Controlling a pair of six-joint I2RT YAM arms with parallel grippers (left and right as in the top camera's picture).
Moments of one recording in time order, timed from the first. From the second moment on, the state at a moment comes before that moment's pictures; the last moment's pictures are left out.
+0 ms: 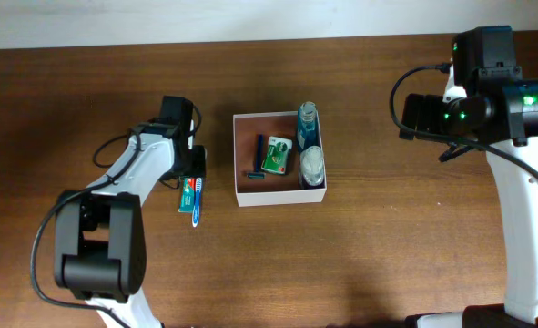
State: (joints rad) left arm -0.15 1.95 1.28 -0.70 -0.07 -0.18; right arm 0.03 1.56 1.87 -1.45 0.12 0.24
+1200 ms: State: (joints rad) left arm -0.02 1.98 1.28 -0.66 0.10 -0.18; right arm 0.03 1.56 1.87 -1.45 0.12 0.24
